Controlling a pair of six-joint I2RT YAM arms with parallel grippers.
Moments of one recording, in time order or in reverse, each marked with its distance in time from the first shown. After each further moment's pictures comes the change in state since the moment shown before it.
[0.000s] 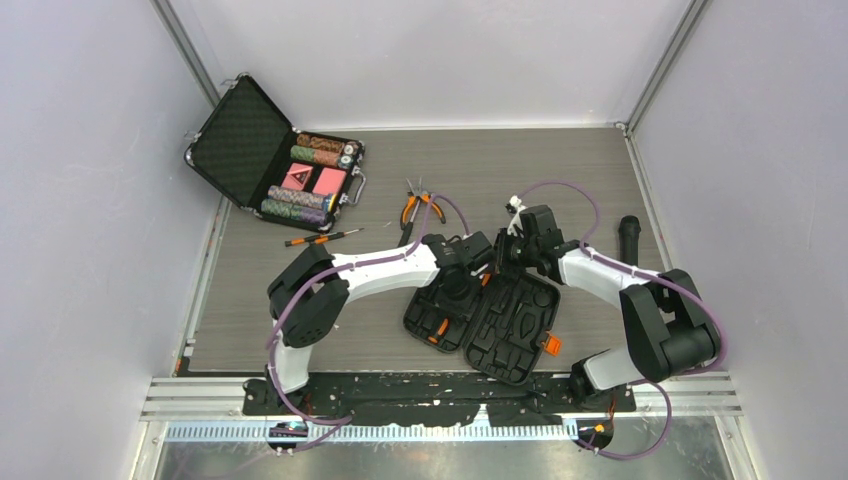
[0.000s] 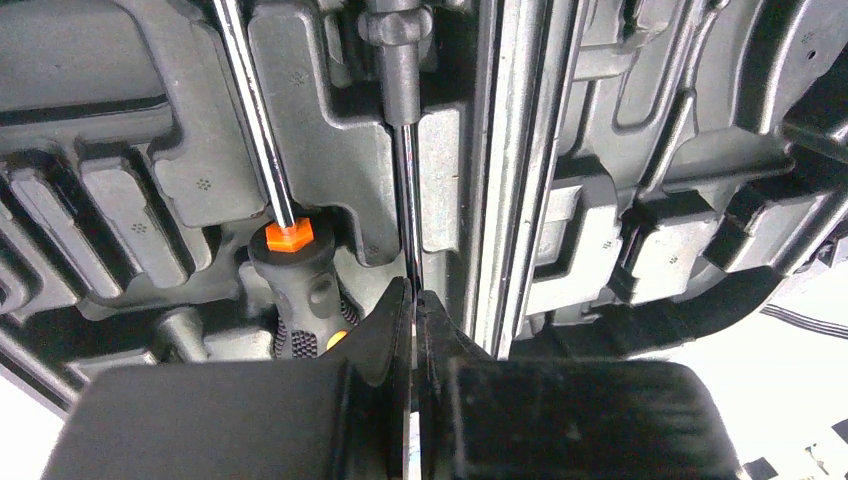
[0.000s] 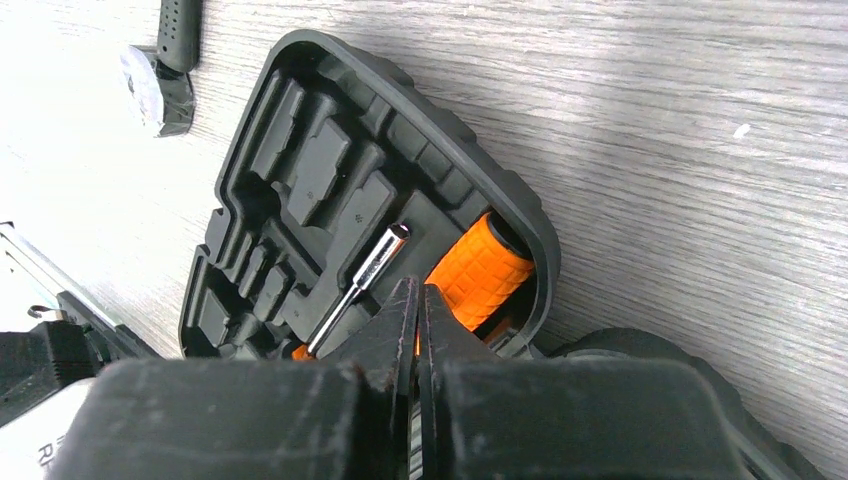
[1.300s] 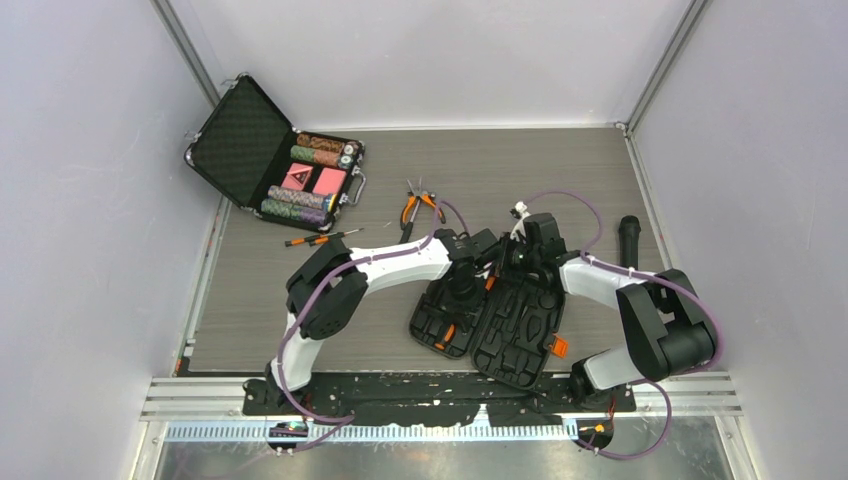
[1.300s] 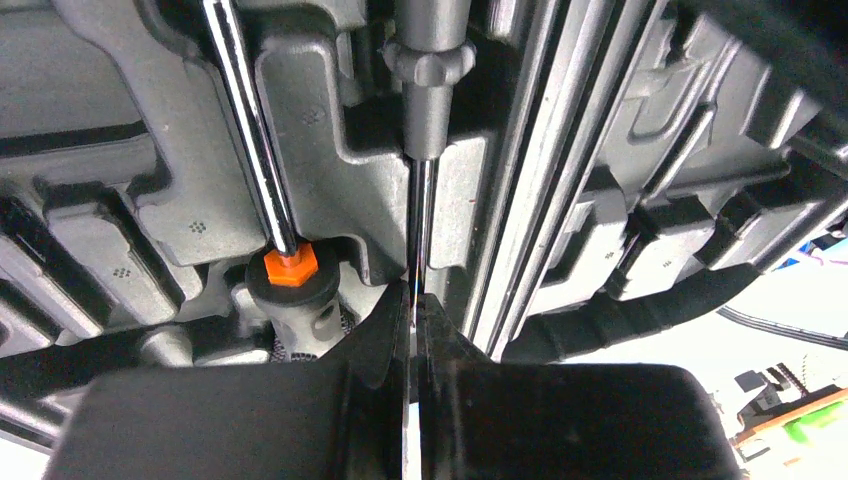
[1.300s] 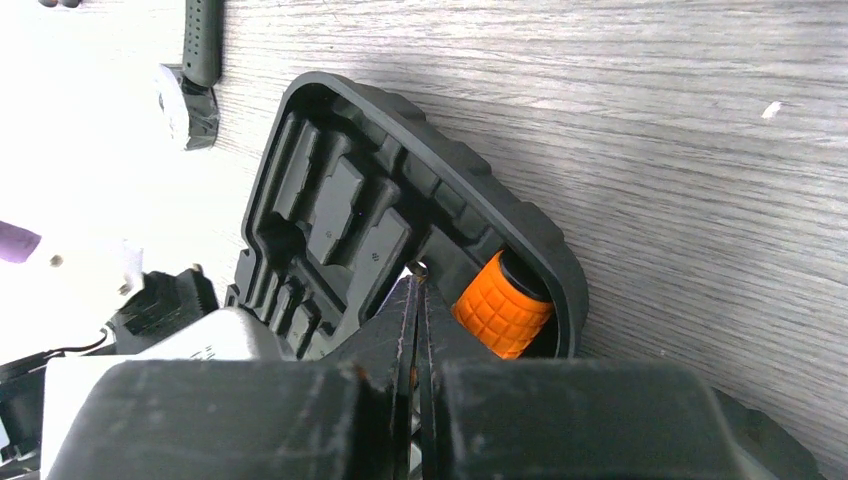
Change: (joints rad) left arm 0.013 0.111 0.092 -0.075 0.130 -0.076; right arm -0.022 0.006 -0.090 0.149 -0.039 0.090
